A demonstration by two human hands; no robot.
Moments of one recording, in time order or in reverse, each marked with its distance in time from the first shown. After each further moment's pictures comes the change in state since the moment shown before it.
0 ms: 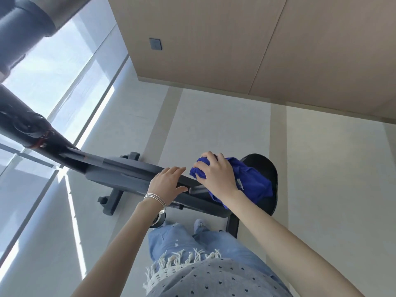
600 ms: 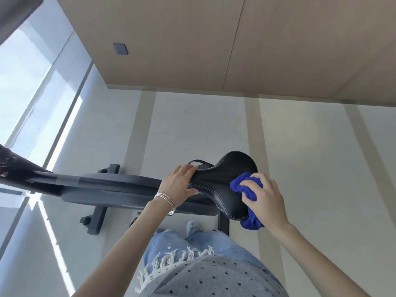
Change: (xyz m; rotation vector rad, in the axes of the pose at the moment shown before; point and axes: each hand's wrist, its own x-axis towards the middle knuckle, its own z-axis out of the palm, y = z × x) left_hand 0.032 0.055 0.002 -0.050 -0.006 0.284; right_hand -0.126 0.075 -0.033 0.023 0.124 0.471
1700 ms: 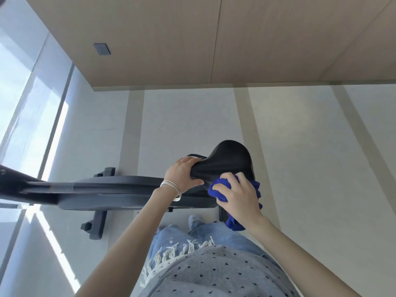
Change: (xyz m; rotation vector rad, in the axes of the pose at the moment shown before) left_hand 0.024 0.013 0.008 -0.182 -0.070 -0.029; right_hand -0.015 -0.044 0.022 -0.106 -0.010 -0.233
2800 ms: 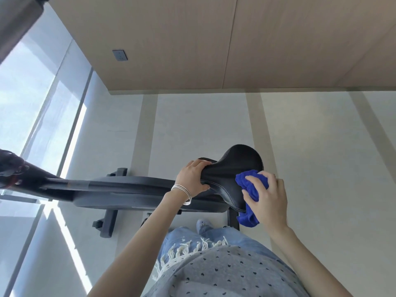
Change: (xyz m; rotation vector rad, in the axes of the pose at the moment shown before) left_hand -0.004 -0.003 0.005 0.003 0.050 0.027; right_hand -0.017 0.033 0.012 0.024 0.204 0.334
